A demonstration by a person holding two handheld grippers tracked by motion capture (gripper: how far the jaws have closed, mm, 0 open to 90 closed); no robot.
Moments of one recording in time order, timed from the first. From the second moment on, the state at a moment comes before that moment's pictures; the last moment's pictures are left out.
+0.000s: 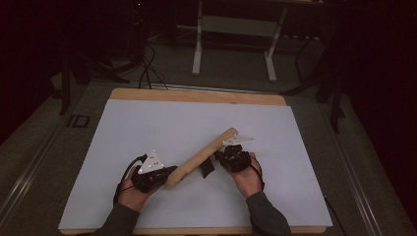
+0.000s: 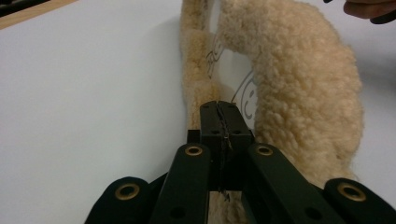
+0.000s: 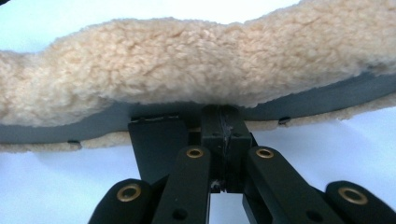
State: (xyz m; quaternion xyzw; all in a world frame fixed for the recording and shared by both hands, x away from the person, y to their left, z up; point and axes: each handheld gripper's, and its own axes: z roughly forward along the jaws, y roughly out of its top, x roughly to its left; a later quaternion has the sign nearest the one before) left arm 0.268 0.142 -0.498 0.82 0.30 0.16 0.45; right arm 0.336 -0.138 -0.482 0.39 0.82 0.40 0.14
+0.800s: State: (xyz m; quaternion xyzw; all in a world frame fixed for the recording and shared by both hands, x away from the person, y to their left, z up) left arm 0.264 0.122 -0.500 0.83 0.27 0.14 0.46; right arm 0.338 -0.130 -0.478 0.39 0.82 0.40 0.13
